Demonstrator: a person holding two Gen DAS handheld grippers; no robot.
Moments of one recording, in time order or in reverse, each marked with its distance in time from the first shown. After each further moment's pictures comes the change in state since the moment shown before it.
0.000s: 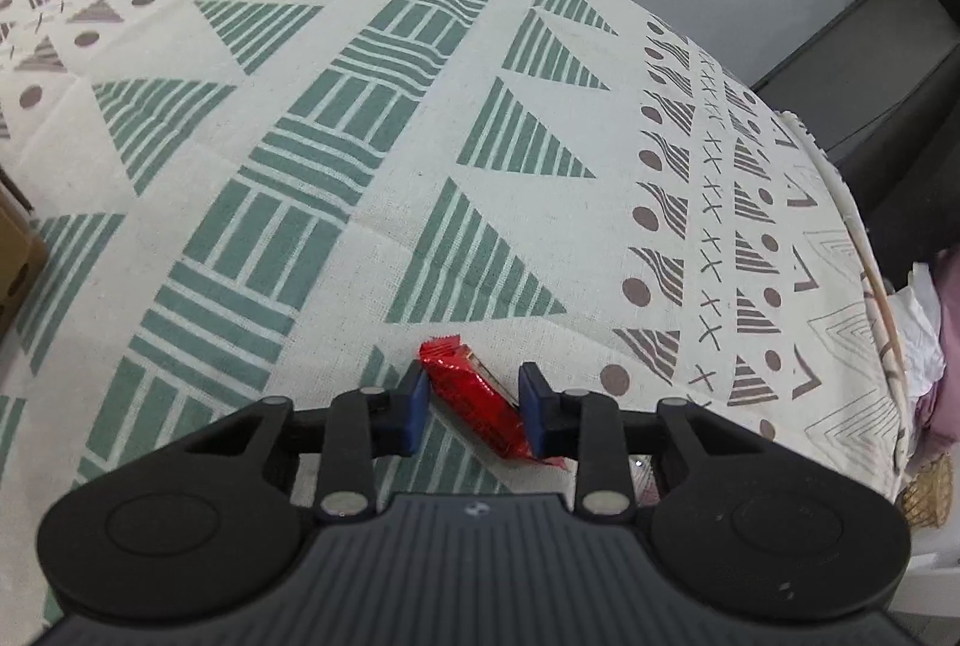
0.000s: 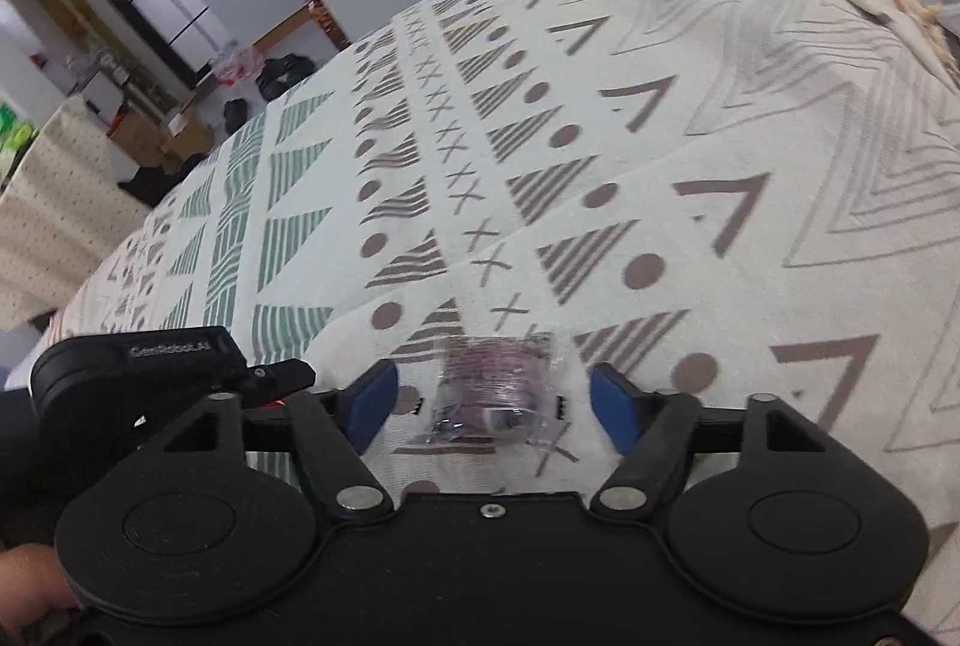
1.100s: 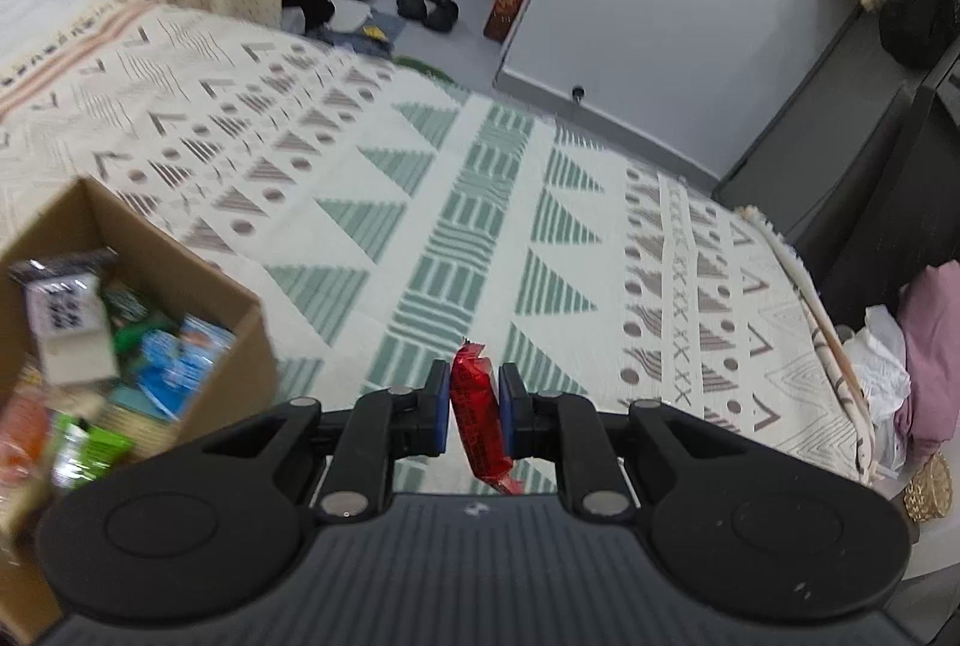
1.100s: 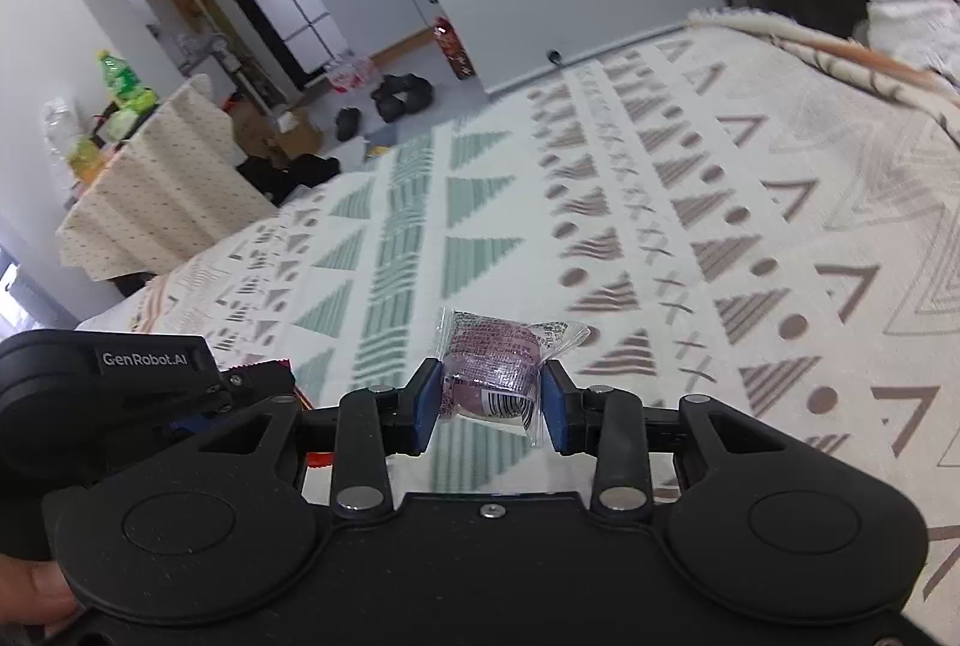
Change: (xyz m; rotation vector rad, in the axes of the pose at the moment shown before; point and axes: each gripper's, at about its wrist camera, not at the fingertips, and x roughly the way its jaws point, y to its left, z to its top) left arm -0.148 0.033 0.008 0.082 -0.241 0.026; right arm -0.060 0.072 -0.007 -0.155 -0.103 0.163
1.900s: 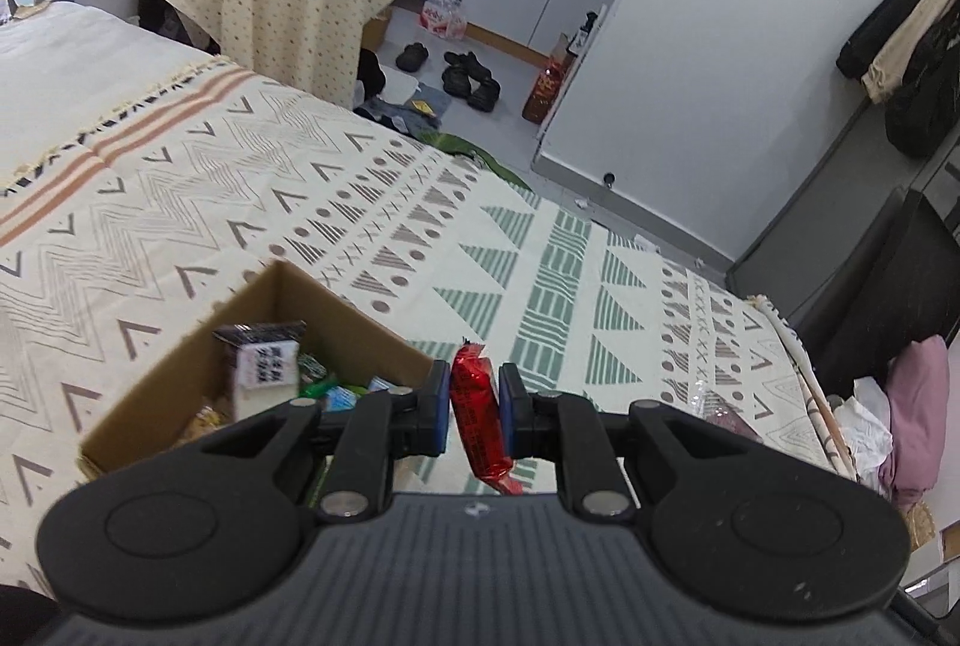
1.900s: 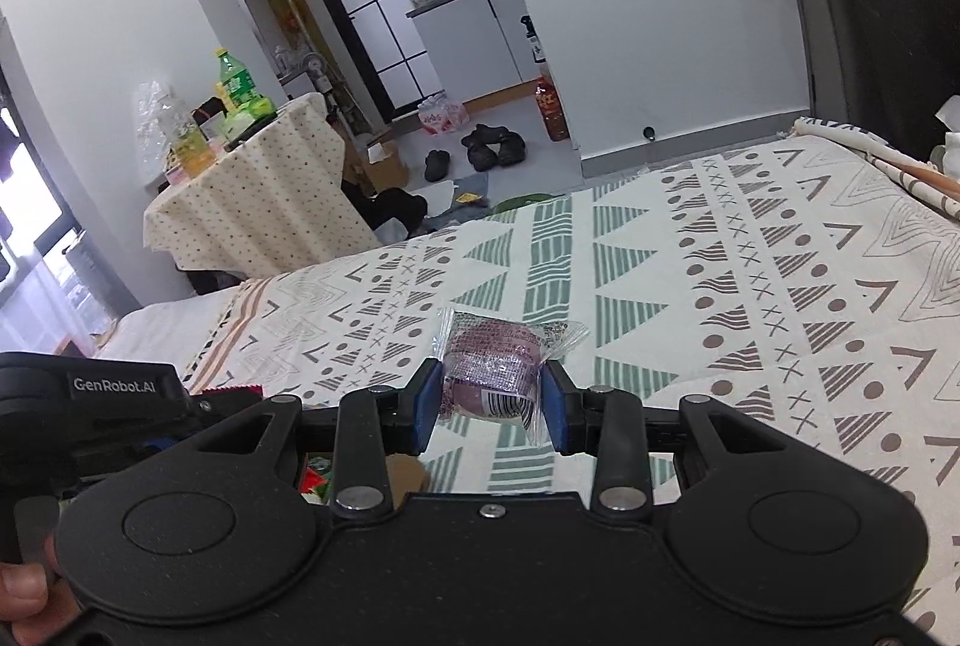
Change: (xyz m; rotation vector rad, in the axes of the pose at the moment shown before) left arm -0.108 0.078 0.013 -0.066 -0.137 0.026; right arm -0.051 0.088 -0.009 -0.143 -0.117 0.103
